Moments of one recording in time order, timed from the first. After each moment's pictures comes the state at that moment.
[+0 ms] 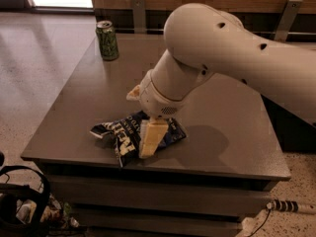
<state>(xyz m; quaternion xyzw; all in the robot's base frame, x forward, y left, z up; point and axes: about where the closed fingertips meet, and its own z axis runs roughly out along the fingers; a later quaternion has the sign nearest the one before) 0.470 0.042 0.838 -0.78 0.57 0.10 0.23</state>
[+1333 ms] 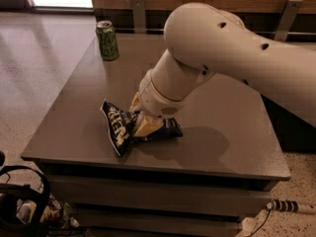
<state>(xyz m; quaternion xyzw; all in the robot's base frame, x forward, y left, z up) 0.468 0.043 0.839 -0.78 0.57 0.10 0.23</state>
